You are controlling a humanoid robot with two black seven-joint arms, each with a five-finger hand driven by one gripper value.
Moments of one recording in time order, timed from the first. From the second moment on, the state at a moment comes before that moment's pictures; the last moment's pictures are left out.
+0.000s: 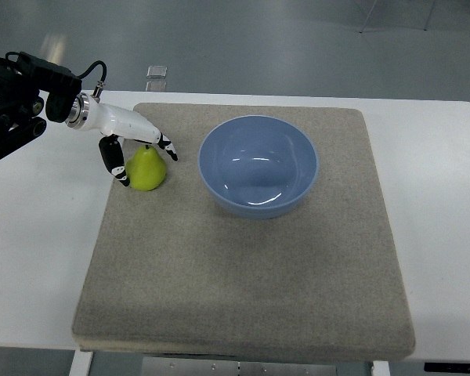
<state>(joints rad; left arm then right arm) -1.25 0.55 -0.07 -0.86 1.76 -0.42 -0.56 0.03 0.00 -0.09 0.14 -0.03 -0.08 0.01</state>
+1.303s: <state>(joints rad) -1.41 0.51 -0.22 -0.92 1.64 -0.41 -0.56 0.03 0.00 -0.09 0.14 -0.03 -0.08 0.01</state>
